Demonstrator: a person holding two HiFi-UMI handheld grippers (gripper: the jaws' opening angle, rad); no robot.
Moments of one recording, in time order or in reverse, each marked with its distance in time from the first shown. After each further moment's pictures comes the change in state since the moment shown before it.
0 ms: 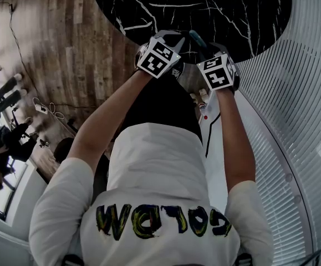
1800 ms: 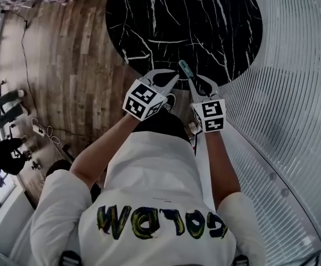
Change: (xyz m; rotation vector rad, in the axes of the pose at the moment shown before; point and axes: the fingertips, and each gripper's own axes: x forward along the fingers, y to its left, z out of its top) left arm -0.128 -0.076 0.099 -0.101 -0.286 -0.044; right arm -0.152 0.018 0.066 0.141 -0.472 -0.037
